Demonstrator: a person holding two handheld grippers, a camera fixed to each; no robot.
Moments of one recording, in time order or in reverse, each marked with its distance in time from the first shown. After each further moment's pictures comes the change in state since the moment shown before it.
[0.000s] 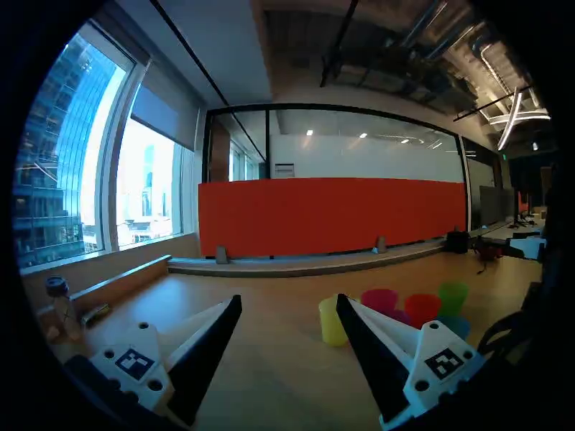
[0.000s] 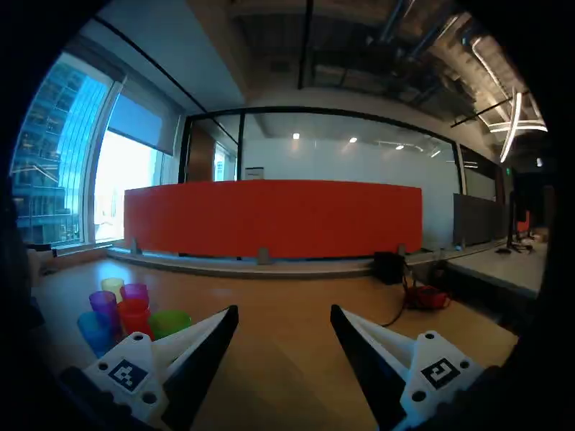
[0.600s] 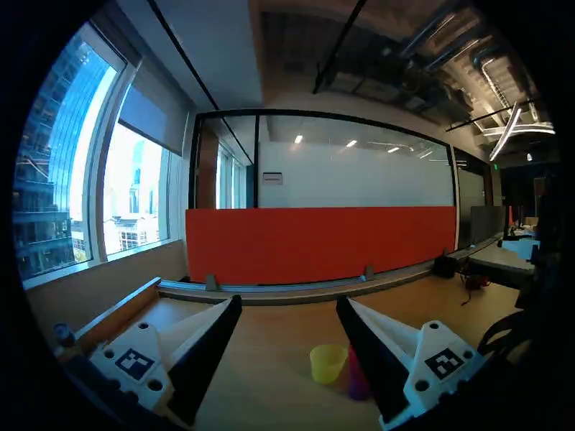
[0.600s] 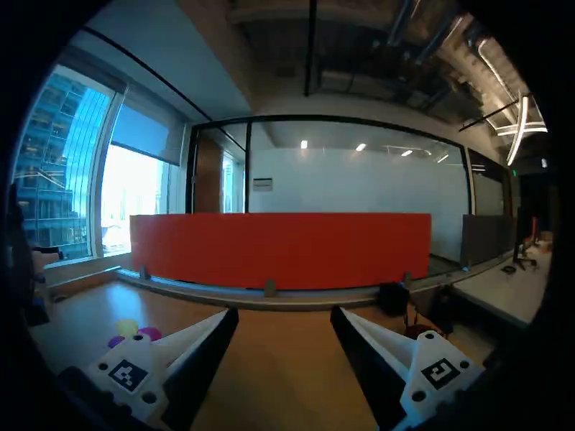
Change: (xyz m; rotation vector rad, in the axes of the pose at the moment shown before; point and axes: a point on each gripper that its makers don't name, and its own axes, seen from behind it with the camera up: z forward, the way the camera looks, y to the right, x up) left arm 0.113 0.002 0.025 -0.065 -0.002 -0.021; right arm 0.116 -0.002 0.010 0.041 0.019 0.001
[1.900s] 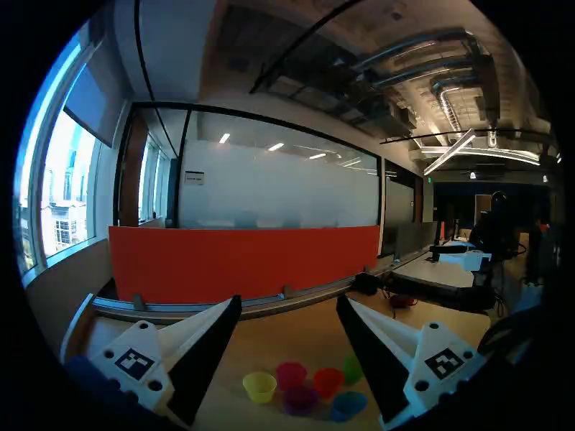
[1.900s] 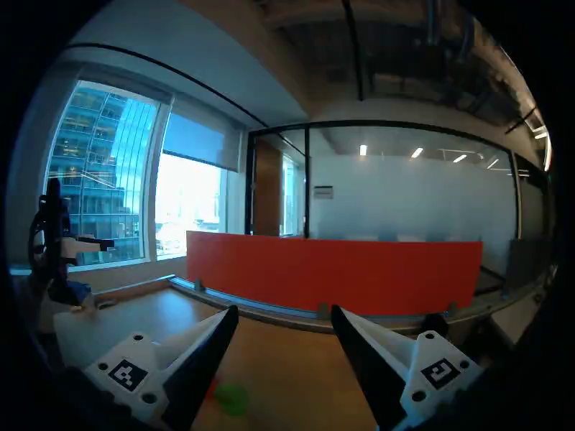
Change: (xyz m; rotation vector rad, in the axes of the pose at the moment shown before) left arm 0.098 0.075 0.002 -0.428 -0.015 -0.062; right arm 0.087 -0.051 -0.008 0.336 -0.005 -0.024
